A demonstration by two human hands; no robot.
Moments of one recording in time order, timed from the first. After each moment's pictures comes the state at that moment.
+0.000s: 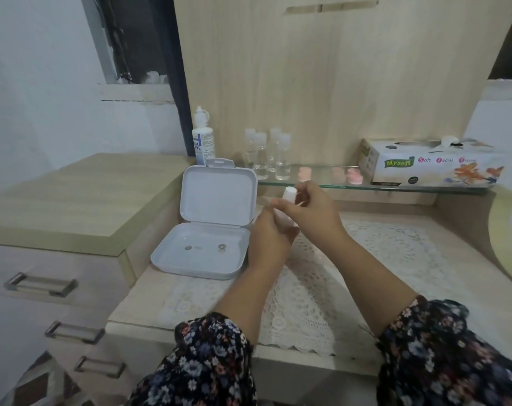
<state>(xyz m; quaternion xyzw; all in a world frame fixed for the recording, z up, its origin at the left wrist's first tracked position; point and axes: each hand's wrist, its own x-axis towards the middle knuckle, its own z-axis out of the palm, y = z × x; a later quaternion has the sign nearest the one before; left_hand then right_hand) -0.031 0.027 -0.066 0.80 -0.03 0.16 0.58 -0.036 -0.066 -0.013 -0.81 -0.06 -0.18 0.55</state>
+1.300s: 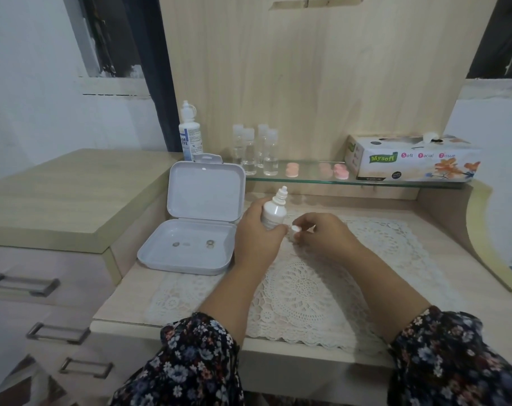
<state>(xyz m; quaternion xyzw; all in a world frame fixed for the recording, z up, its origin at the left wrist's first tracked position) -0.049 0.029 -0.063 0.78 -0.07 0.21 0.59 -0.032 -0.122 -0.053 -0.94 -0.05 -0.07 0.32</state>
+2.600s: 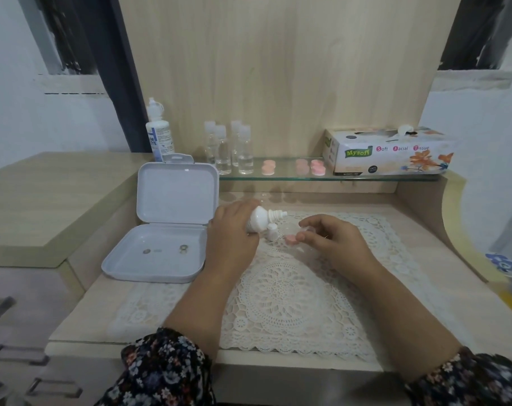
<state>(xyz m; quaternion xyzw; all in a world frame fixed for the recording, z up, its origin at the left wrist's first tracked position) -0.034 0.035 -0.071 0.87 -0.16 0.32 0.33 -0.073 -0.164 -0.060 -0.83 -0.06 -0.12 0.55</state>
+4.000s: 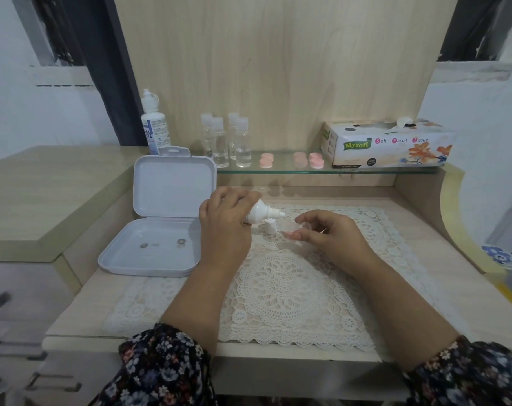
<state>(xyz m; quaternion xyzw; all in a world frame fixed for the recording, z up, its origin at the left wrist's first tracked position) -0.035 0.037 -0.070 0.85 -0.18 0.42 0.25 -0.076 -0.162 -0.056 -0.84 -0.07 -0.10 0.53</state>
